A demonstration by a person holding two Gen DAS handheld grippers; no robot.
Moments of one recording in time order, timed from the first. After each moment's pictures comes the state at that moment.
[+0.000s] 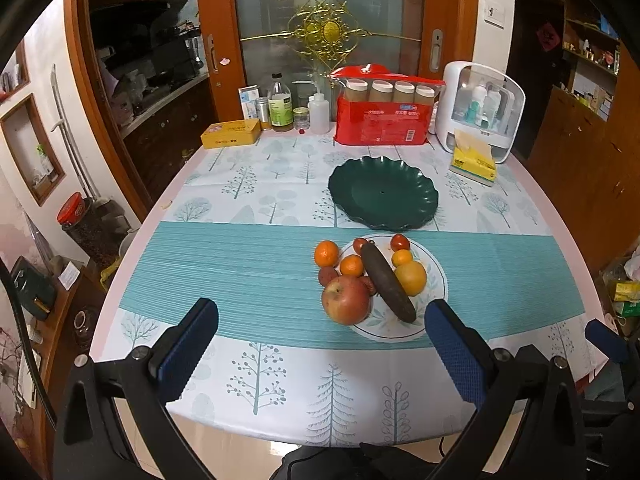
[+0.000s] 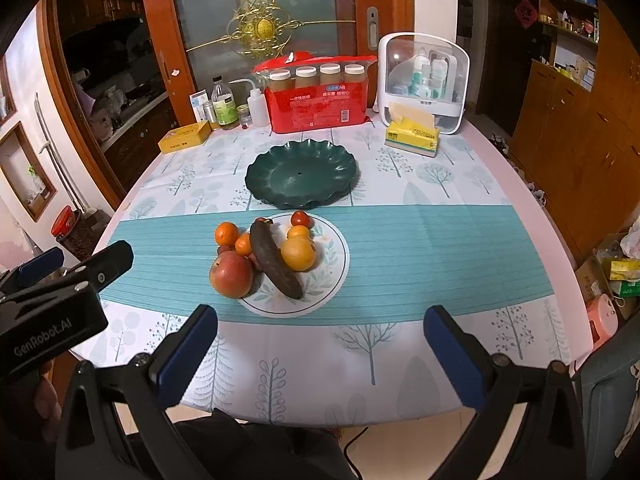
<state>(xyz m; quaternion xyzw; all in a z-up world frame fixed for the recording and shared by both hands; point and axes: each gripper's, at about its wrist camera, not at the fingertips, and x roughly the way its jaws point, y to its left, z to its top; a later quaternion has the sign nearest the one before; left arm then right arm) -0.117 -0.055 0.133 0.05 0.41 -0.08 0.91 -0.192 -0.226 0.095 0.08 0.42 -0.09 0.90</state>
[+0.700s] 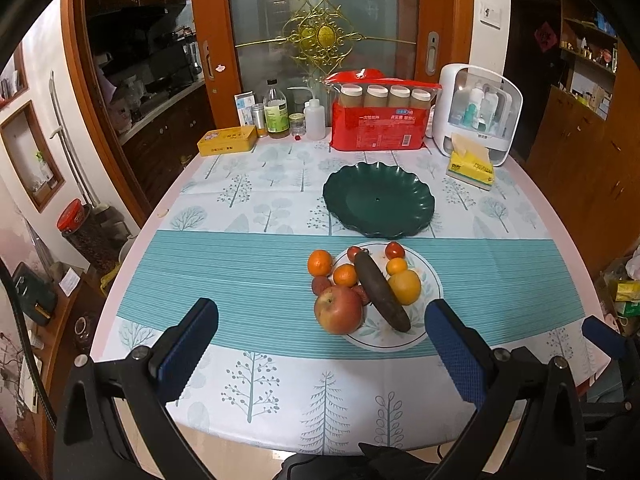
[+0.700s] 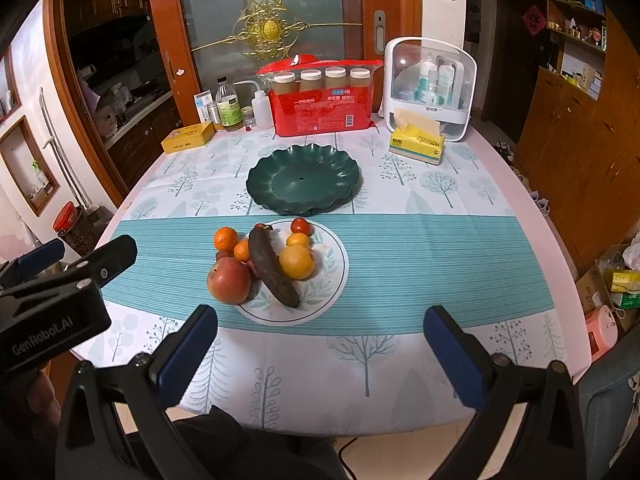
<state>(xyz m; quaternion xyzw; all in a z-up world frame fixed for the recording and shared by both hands) -0.110 -0.071 0.136 0.05 0.40 -0.08 0.91 -0.182 -0.228 0.099 0.07 0.42 -0.08 0.90</state>
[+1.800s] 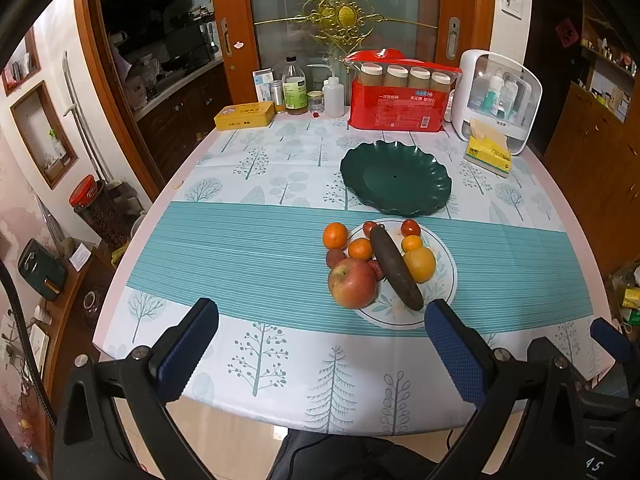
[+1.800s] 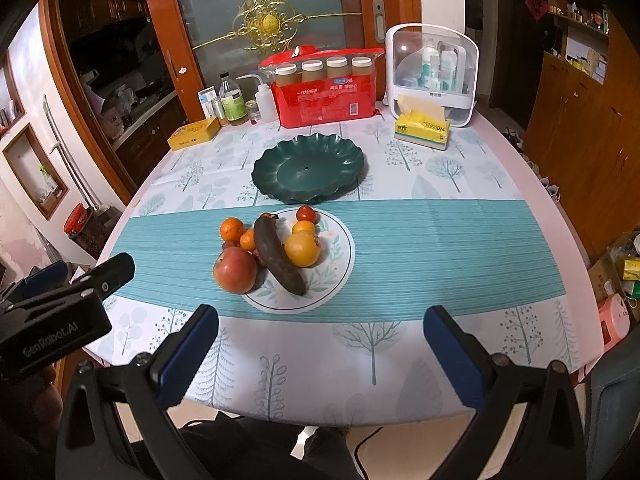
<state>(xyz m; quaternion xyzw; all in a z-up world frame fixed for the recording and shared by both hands) -0.119 -0.065 0.124 0.05 0.44 -0.04 0.90 -0.190 -0.241 0.089 0.09 0.43 -0.07 0.89</state>
